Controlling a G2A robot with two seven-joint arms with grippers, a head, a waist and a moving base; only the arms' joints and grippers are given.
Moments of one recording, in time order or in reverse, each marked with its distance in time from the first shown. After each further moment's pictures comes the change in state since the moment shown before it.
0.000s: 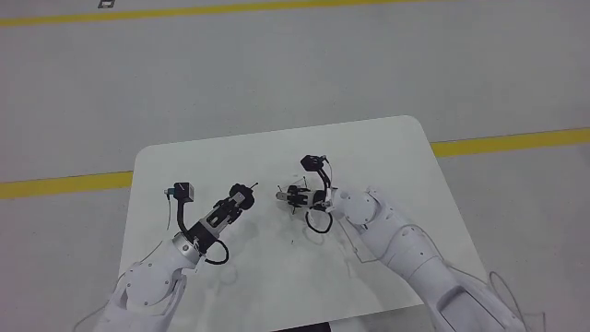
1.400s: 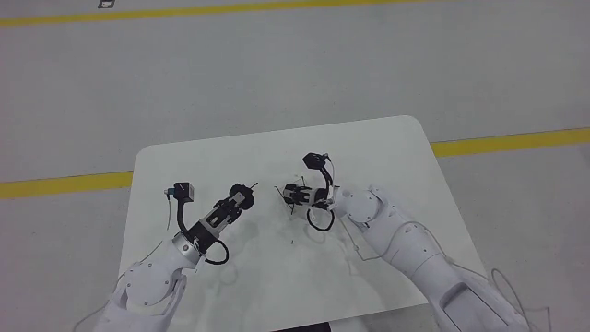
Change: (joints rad) left arm 0.000 0.000 0.000 0.000 0.000 0.000 0.000; right arm 0.020 0.026 -0.039 0.004 0.067 0.000 -0.013
